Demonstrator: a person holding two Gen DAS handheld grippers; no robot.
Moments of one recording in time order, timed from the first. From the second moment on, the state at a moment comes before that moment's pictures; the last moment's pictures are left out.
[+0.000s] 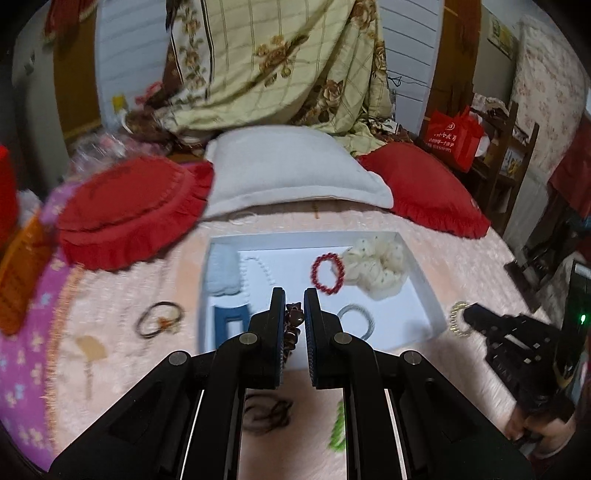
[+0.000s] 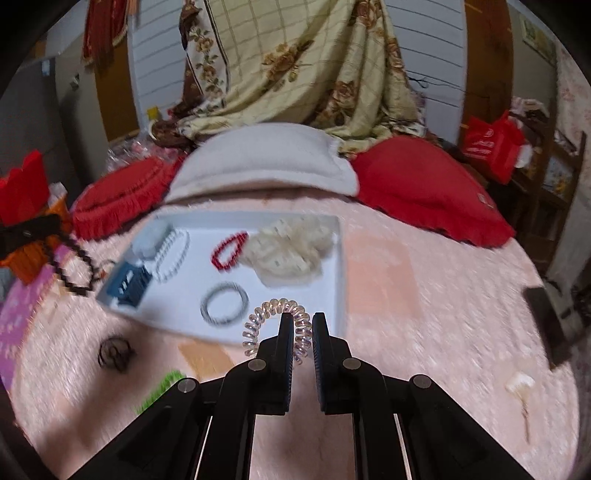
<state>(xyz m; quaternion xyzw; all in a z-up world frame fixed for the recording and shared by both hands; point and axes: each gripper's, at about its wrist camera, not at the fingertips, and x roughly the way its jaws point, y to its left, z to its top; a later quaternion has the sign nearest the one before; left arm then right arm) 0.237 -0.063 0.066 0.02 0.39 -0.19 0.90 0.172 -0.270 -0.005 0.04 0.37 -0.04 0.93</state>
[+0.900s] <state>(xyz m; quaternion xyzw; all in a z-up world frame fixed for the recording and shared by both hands) 0.313 -0.084 -0.047 -0.06 0.52 -0.22 0.82 0.273 -0.307 -0.091 0.16 0.46 0.00 0.87</state>
